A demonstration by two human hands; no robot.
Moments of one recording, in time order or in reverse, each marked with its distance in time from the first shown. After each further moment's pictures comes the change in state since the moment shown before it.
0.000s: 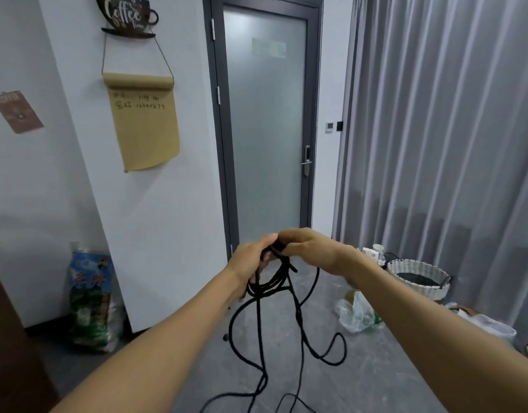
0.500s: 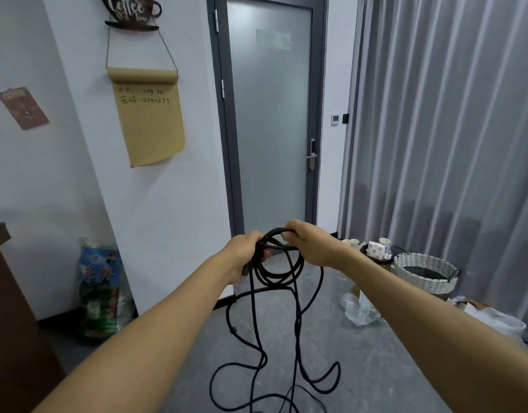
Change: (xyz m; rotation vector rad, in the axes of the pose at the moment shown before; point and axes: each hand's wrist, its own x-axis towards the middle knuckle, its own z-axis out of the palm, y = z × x) left_hand 0.009 -0.001 -0.029 0.057 0.017 -0.184; right_hand 0.012 -0.007 0.017 -0.399 0.170 0.058
